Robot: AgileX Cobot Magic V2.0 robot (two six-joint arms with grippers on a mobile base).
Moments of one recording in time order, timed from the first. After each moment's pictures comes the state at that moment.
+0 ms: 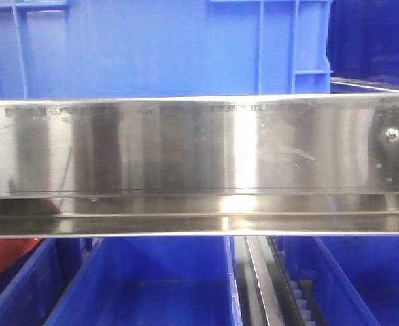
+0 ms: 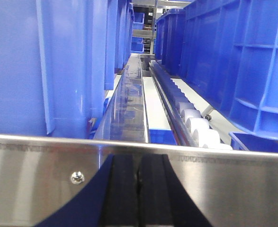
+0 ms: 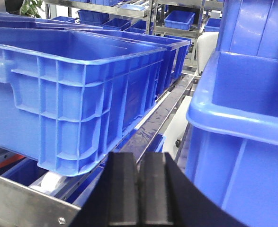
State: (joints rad) left arm -0.10 0.00 0.00 0.04 0.13 -0.08; right arm 0.36 0.18 -0.59 0.10 0.59 -0.14
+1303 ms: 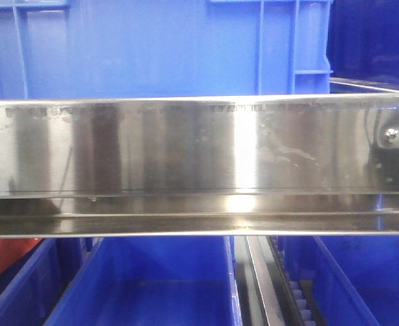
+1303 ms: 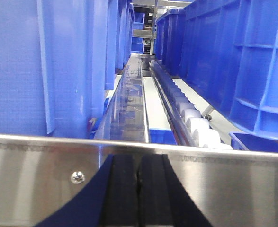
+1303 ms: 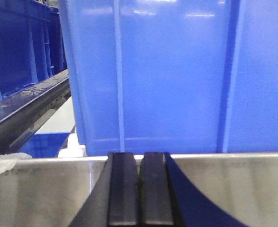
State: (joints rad) left arm -0.10 0.00 0.00 0.04 0.13 -0.08; right arm -0.03 0.00 0.00 0.11 0.13 -0.06
